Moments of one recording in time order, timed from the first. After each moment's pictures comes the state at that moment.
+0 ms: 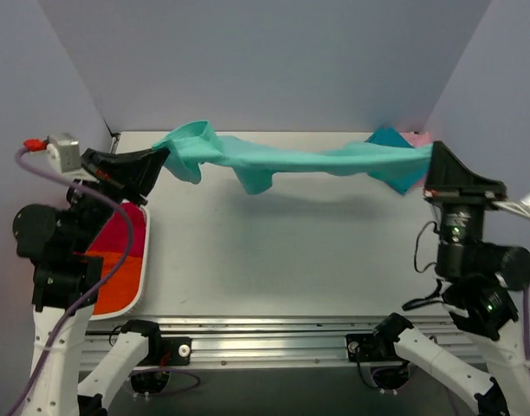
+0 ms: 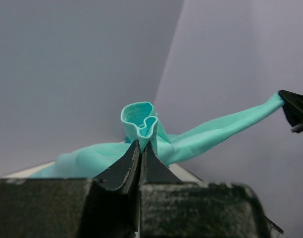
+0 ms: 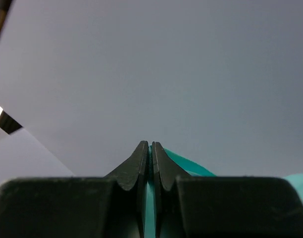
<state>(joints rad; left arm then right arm) -0.16 0.81 1.28 -0.07 0.42 -0.54 0.62 0.67 1.12 0.12 0.66 0.50</state>
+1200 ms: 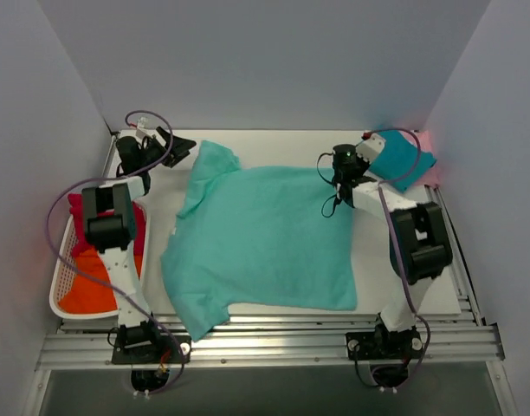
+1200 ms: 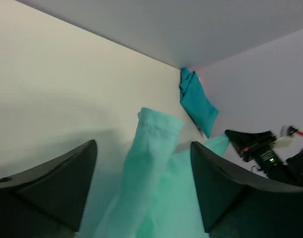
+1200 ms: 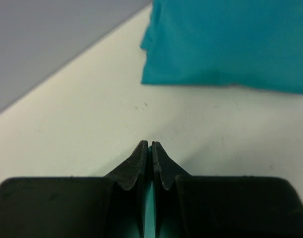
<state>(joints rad) 0.12 2.09 1.39 0.62 0.82 -0.89 0.27 1.72 1.11 0.19 0.70 0.57</state>
